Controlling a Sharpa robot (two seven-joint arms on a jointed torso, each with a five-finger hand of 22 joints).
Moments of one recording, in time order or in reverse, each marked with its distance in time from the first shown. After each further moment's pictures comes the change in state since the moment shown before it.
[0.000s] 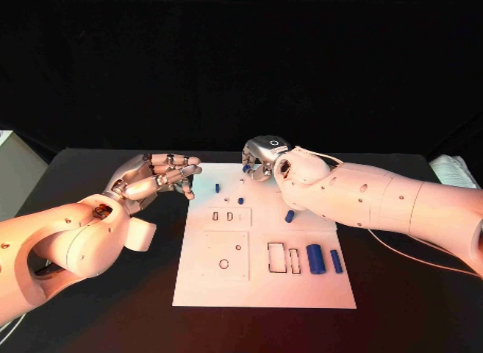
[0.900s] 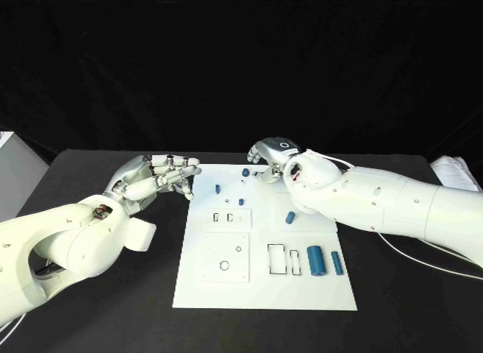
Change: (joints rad) left arm 0.000 -0.003 0.000 -0.010 0.001 0.003 -0.001; left_hand 0.000 0.000 0.003 0.003 0.000 0.000 0.000 0.000 0.000 -0.004 0.004 0.000 0.000 0.000 0.000 0.000 -0.002 0.000 -0.005 0.005 0.008 0.004; right arm -0.003 -0.070 -0.003 0.052 0.028 -0.044 0.028; right_hand 0.015 -0.025 -0.142 0.001 0.000 -0.157 0.040 -0.109 -0.030 -0.235 0.044 0.018 -0.005 -0.028 0.035 -0.130 -0.200 0.032 -0.087 0.027 -0.255 -0.259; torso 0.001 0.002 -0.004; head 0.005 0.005
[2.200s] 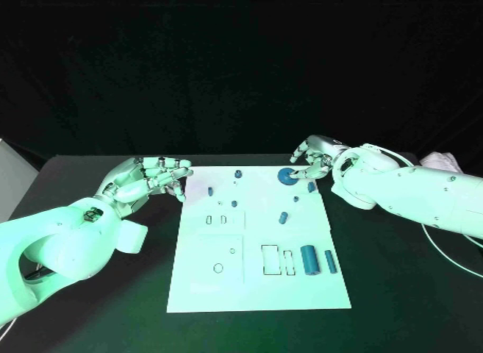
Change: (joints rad) left arm 0.000 -0.005 0.000 -0.023 0.004 0.023 0.003; left_hand 0.000 0.000 0.000 0.000 0.000 0.000 0.000 0.000 0.001 -0.004 -0.004 0.000 0.000 -0.004 0.004 0.004 -0.001 0.000 -0.004 -0.004 0.000 0.003; right arm 0.025 -0.266 0.016 0.105 0.290 0.092 0.046; right_hand 0.004 -0.017 -0.193 0.126 0.025 0.036 -0.015 -0.008 -0.010 0.421 -0.033 1.399 1.232 0.026 -0.026 0.364 0.394 -0.095 0.111 -0.016 0.515 0.516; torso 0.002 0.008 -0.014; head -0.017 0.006
